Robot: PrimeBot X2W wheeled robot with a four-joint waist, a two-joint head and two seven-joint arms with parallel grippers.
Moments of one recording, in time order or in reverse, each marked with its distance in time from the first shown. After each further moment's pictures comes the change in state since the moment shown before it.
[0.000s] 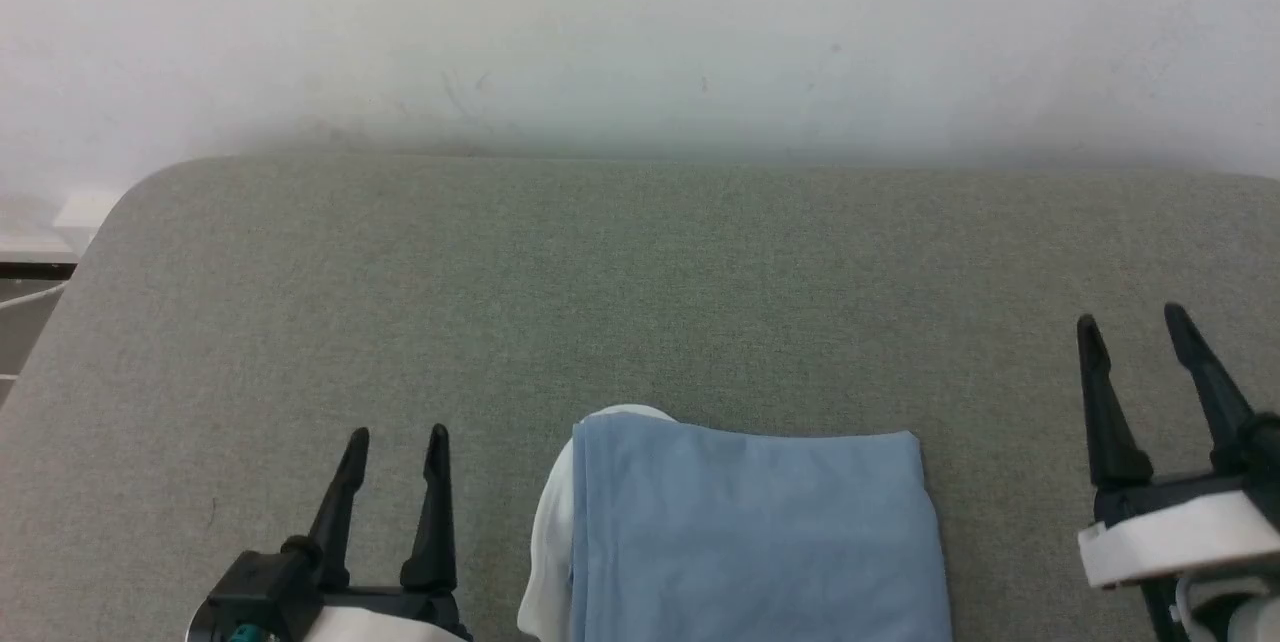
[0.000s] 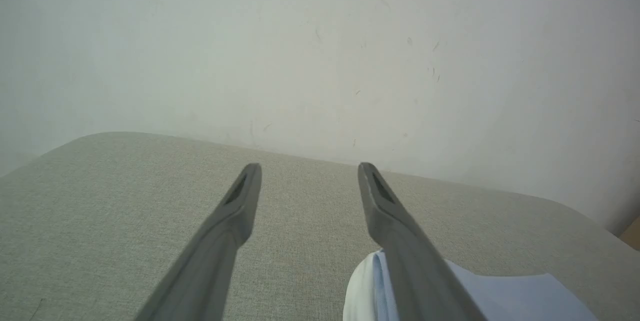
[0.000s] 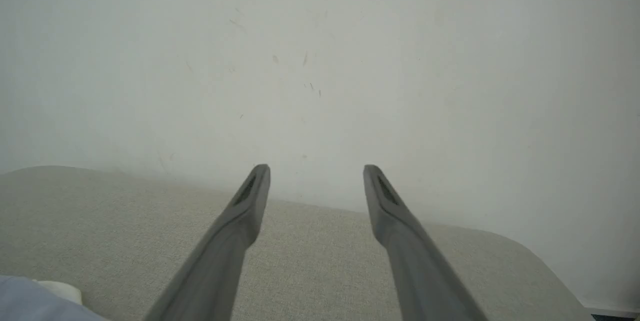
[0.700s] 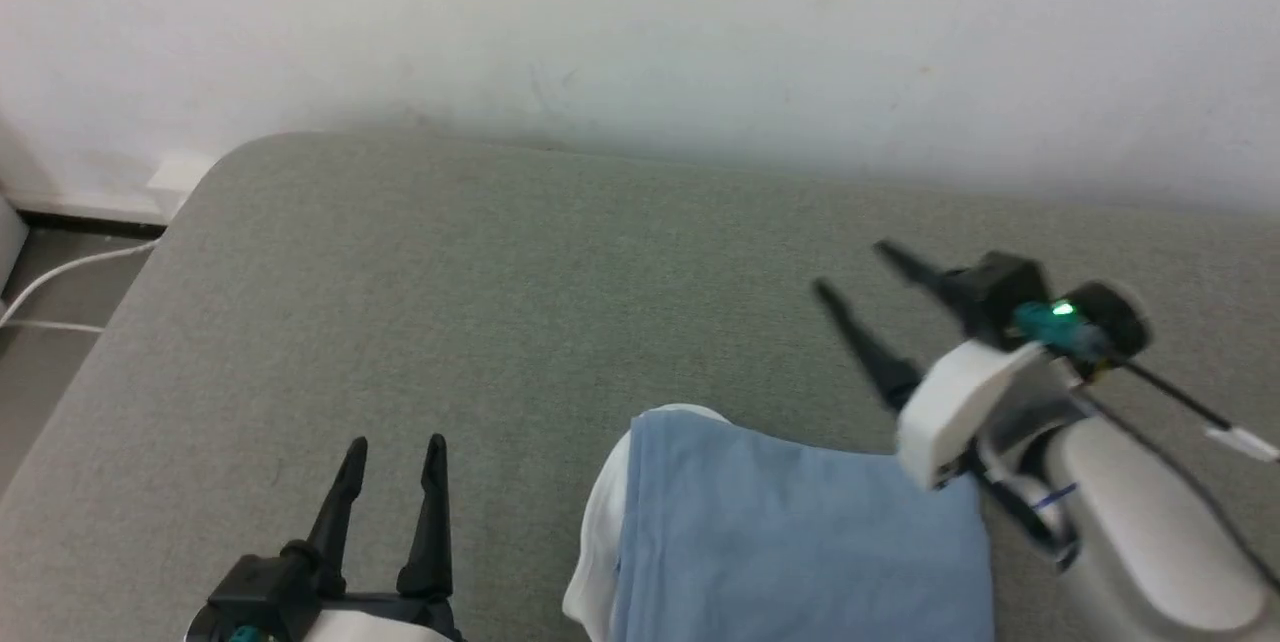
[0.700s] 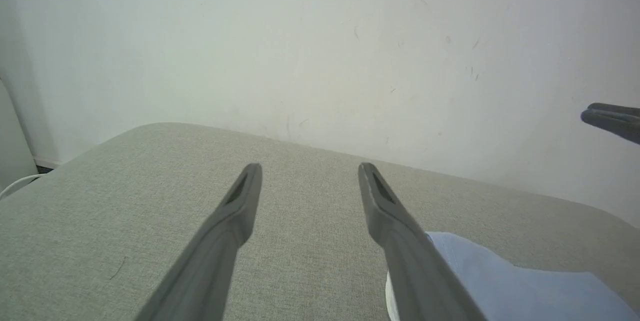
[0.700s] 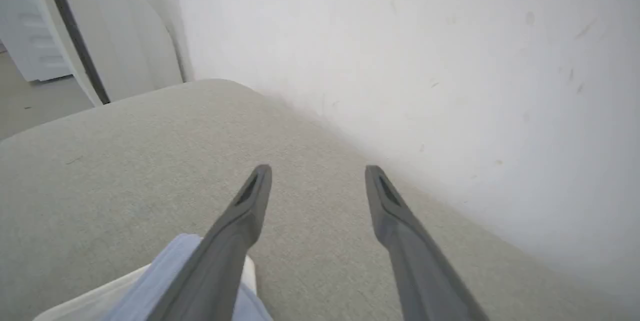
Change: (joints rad) left arm 0.000 0.000 0.006 0.034 0.022 -0.013 0.000; right arm -0.400 -0.081 0.518 0.280 0.193 0.000 0.275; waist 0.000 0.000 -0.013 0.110
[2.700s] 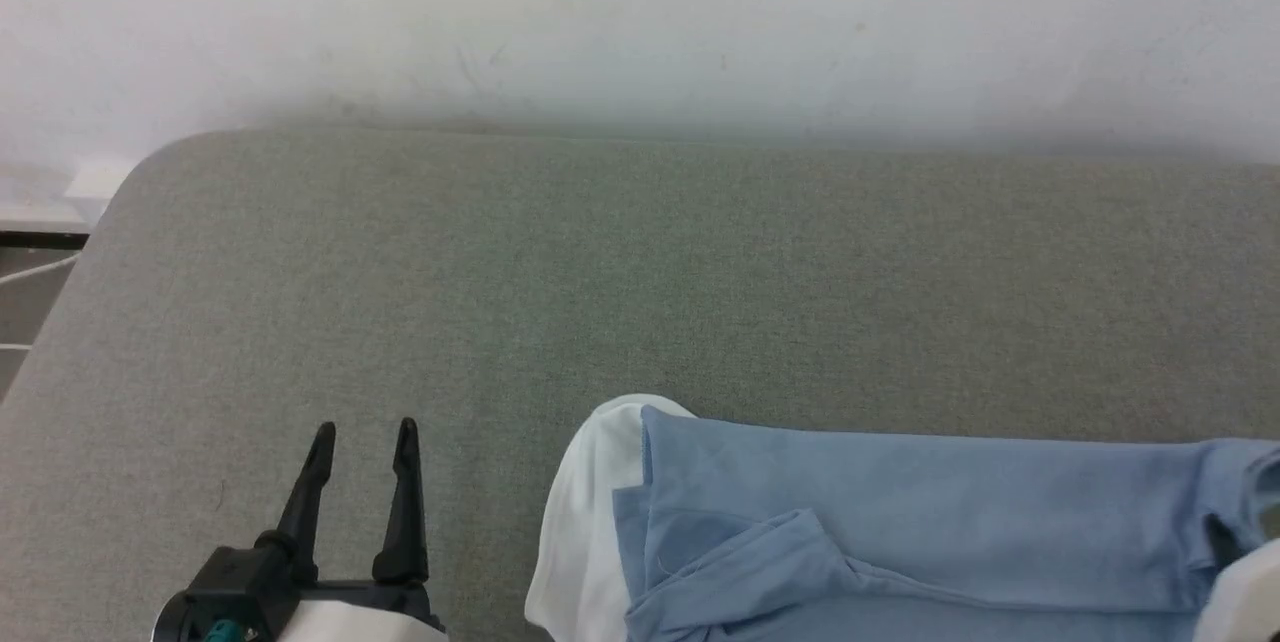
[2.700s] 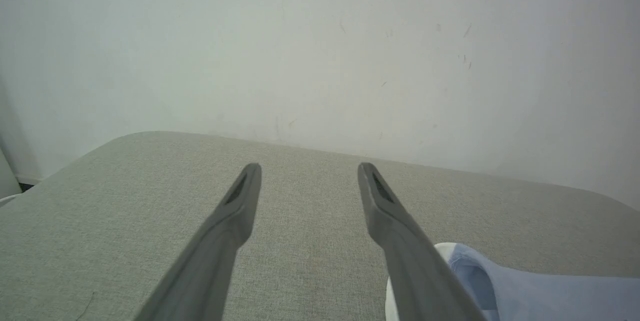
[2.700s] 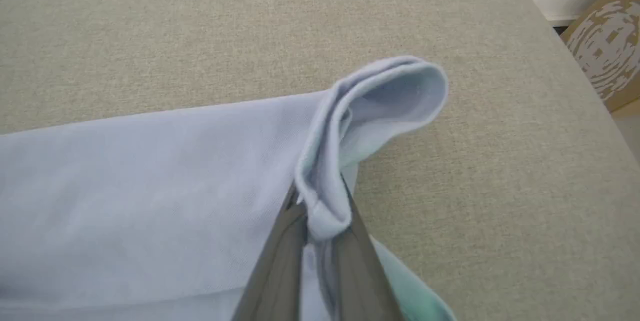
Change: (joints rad) left arm -0.012 0.001 0.044 -0.027 0.028 0.009 0.000; right arm 0.481 0.060 -0.773 -0.120 -0.089 0.000 0.310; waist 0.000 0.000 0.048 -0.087
